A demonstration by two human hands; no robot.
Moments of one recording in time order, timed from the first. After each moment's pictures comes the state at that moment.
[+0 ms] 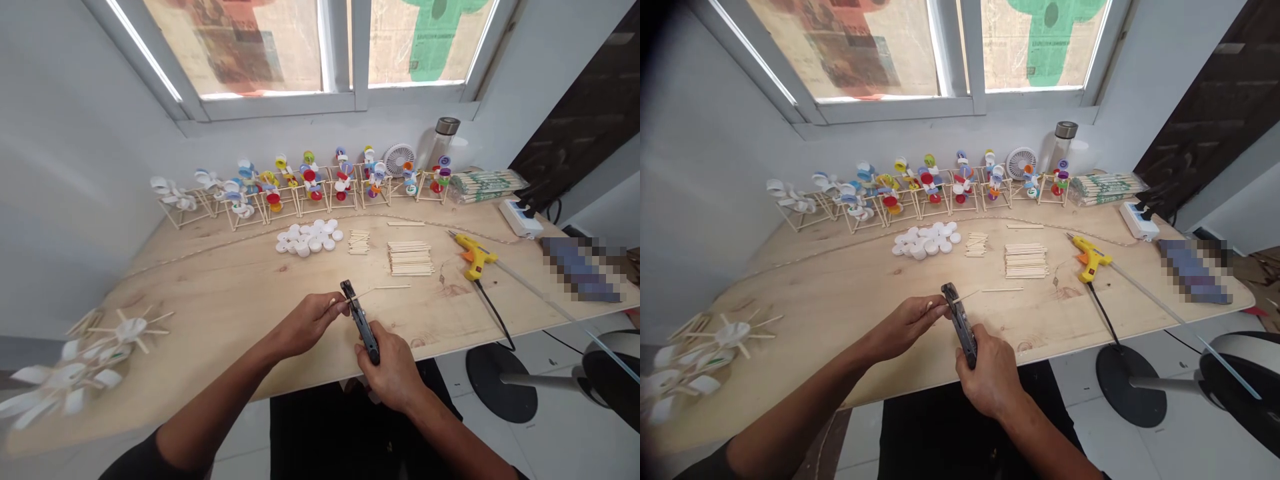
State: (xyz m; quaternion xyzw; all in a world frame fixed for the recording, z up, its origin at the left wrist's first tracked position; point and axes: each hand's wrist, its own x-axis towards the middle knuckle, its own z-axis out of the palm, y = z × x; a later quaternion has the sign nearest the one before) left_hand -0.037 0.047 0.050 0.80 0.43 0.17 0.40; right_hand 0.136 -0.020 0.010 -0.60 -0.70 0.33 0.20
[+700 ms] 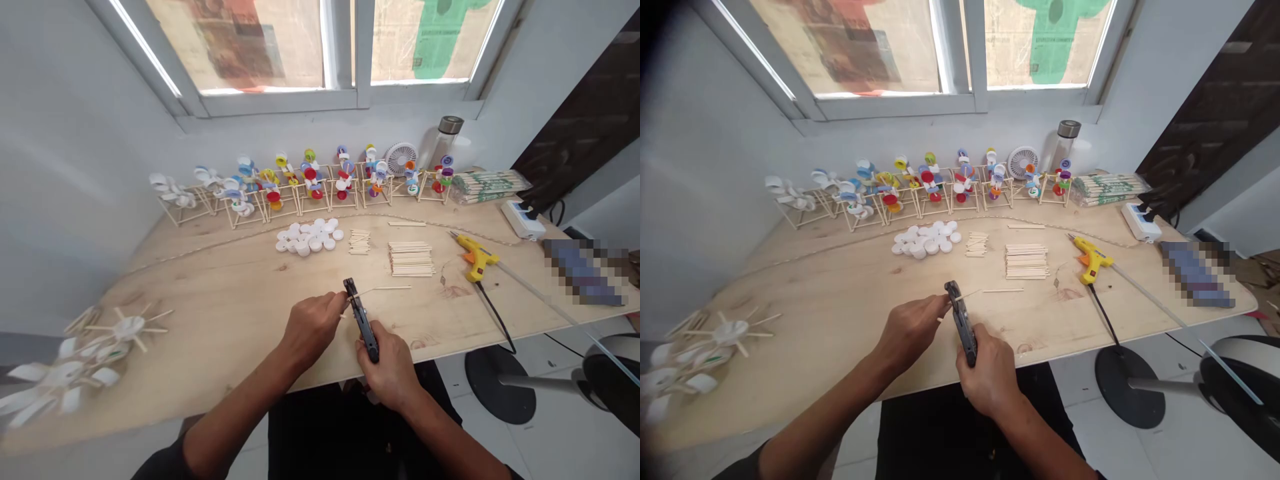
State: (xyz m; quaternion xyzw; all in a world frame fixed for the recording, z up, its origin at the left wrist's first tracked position) left_hand -0.024 0.033 0.023 0.86 0.48 0.18 -0.03; right_hand 0.133 -0.018 0.003 -0.62 -0.69 0.30 0.21
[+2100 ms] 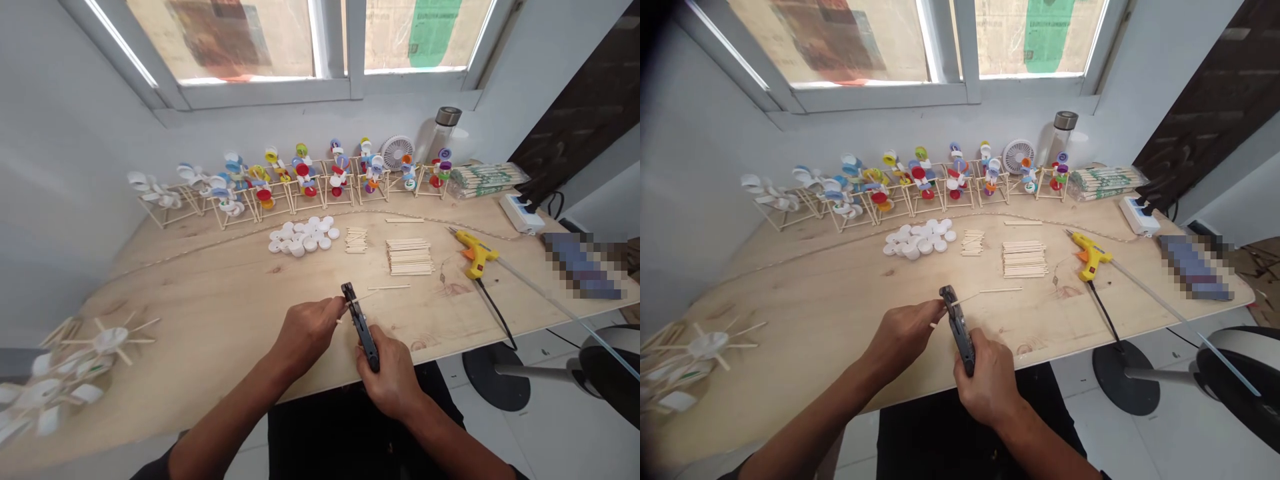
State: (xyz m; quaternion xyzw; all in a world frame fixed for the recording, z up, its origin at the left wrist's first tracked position) left_hand -0.029 0.037 0.025 0.87 0.45 0.17 0.01; right_hand 0.132 -0.018 0.002 -0.61 -0.70 0.31 0.22
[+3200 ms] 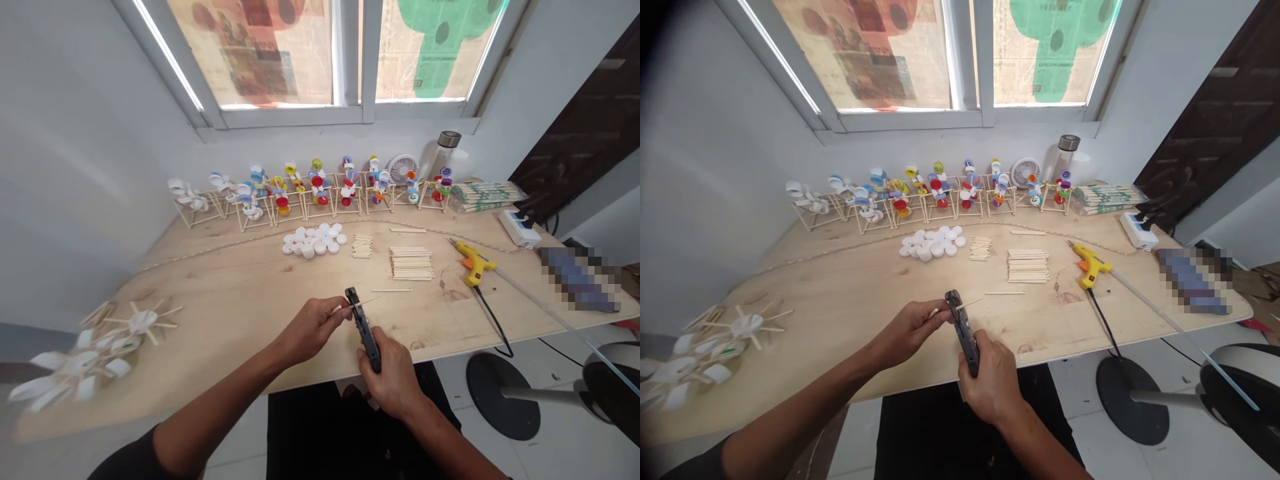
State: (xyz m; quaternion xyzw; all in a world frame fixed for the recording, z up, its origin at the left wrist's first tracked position) left_hand -0.033 0.030 0.053 0.76 0.44 0.23 0.42; right_hand 0.135 -0.033 0.004 -0.59 -0.72 0.28 0.24
